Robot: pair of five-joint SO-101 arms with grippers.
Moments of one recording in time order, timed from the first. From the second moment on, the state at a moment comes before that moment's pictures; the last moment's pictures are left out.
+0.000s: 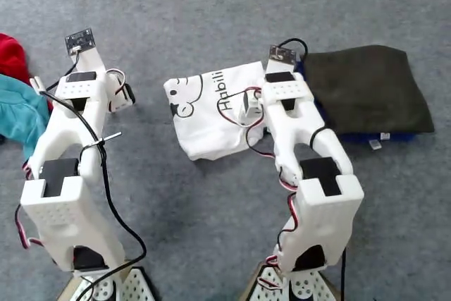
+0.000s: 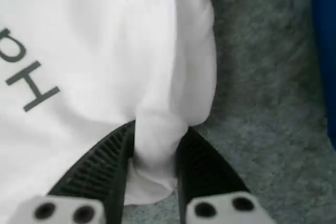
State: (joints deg) left arm -10.8 17.5 11.0 47.4 15.0; right arm -7.7 22.5 11.4 61.8 -22.3
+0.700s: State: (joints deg) left arm -10.8 17.5 11.0 47.4 15.0; right arm 9.0 25.7 -33.8 85.3 3.4
